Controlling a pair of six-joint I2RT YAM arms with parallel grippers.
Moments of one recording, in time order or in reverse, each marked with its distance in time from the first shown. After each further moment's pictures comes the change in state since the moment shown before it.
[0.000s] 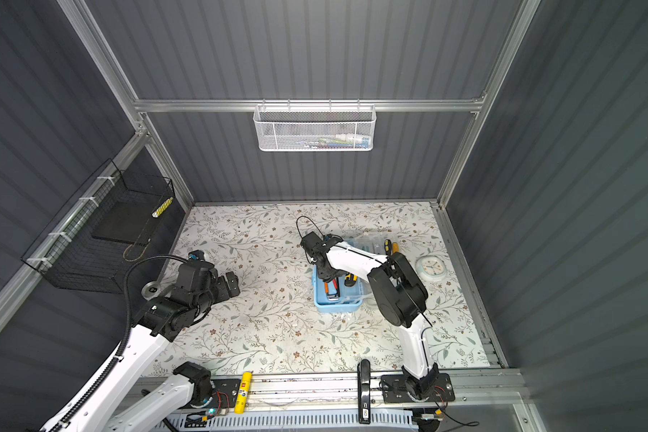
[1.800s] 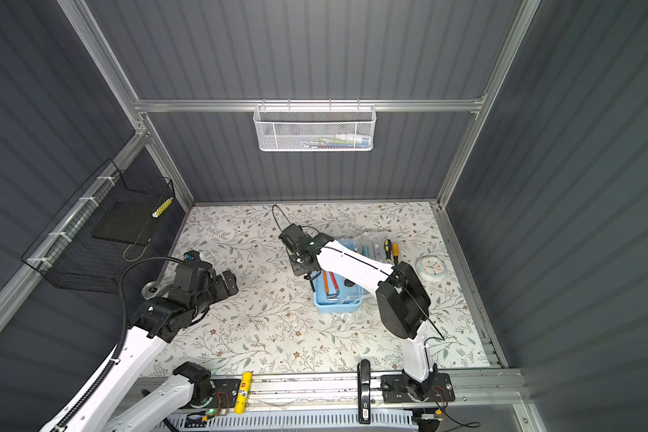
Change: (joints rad) left arm 0.000 -0.011 0.017 -0.024 -0.011 -0.056; right arm 0.130 -0.112 0.124 0.030 -0.173 -0.117
